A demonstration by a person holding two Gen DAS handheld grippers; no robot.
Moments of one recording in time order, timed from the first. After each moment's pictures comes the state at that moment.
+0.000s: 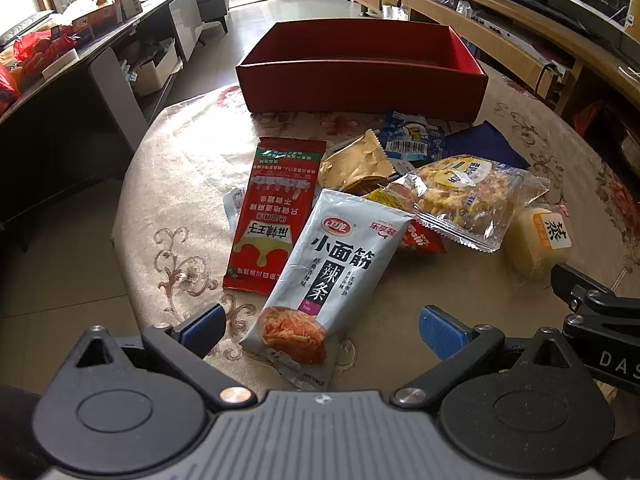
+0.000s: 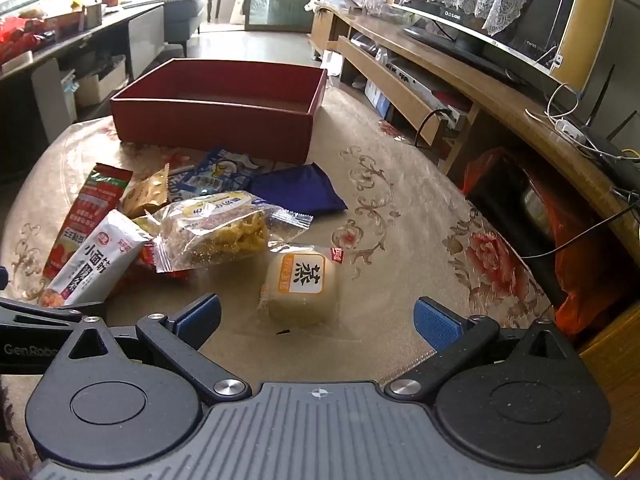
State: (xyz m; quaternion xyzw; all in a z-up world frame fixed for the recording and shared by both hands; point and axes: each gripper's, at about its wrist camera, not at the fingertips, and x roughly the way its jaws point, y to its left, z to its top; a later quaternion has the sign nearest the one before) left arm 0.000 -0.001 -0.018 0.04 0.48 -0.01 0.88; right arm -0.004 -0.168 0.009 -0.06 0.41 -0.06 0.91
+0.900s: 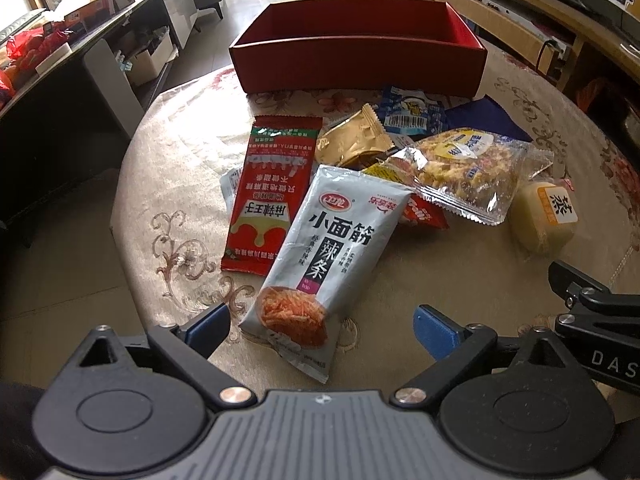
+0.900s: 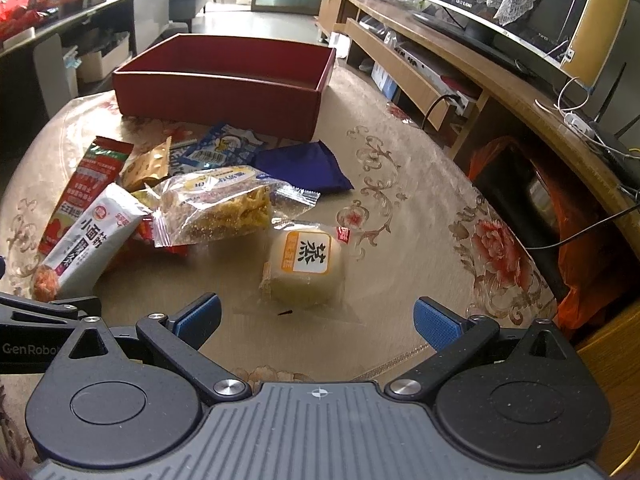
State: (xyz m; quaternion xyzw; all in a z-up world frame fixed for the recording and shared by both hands) left arm 0.000 -0.005 -0.026 0.06 0.50 -0.02 0.86; right arm -0.002 -0.164 0.000 -0.08 0.44 -0.05 0.89
